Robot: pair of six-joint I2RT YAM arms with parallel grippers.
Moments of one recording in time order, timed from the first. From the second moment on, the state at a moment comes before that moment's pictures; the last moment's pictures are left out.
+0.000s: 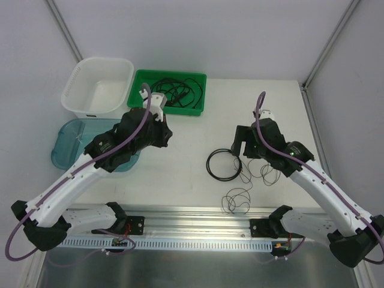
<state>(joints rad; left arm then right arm) -0.81 1.00 1.21 -0.67 -0.20 -0.40 0.64 1.04 1.07 -0.82 0.24 0.56</state>
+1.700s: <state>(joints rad) -0.13 1.00 1.32 -0.92 -0.54 -0.14 0.81 0.92 1.01 -0.73 0.17 0.50</state>
